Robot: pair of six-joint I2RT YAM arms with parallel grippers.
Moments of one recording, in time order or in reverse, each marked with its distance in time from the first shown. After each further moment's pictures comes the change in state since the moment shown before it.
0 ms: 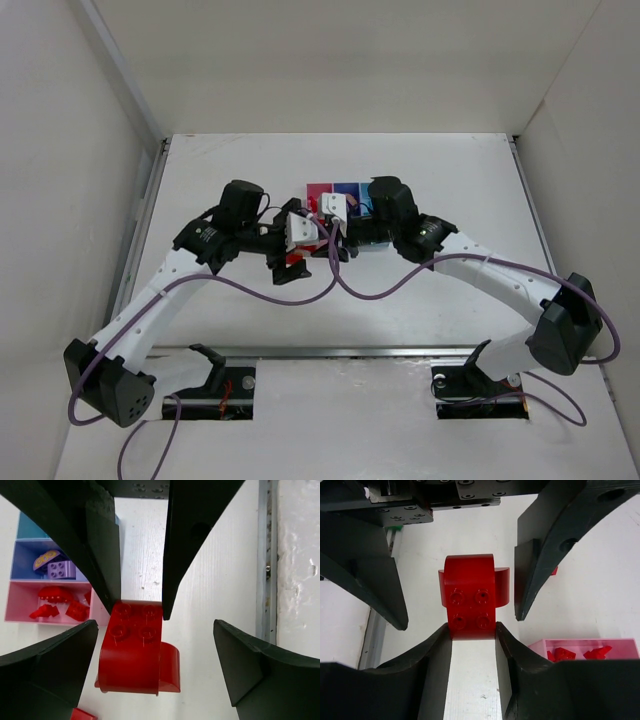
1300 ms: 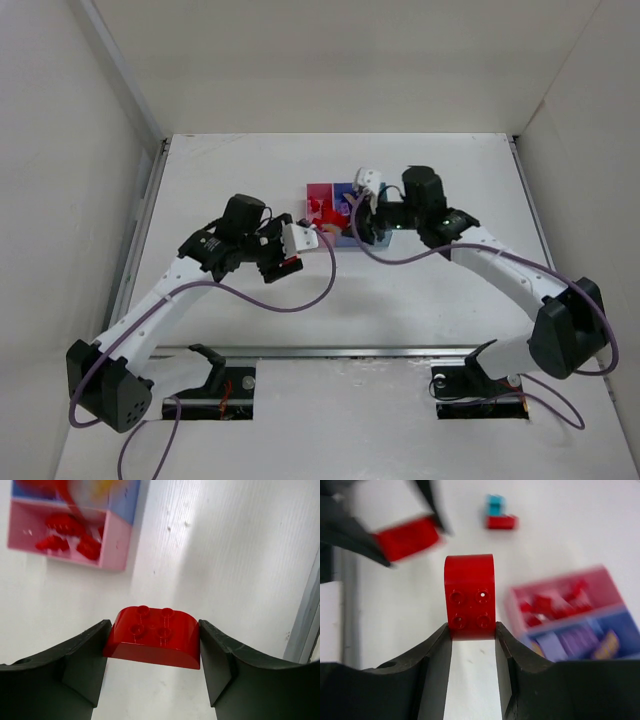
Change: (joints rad) left arm -0.006 -0.018 -0.101 0.031 -0.281 0.016; right arm -0.166 -0.023 -0.072 0.019 0.001 0.089
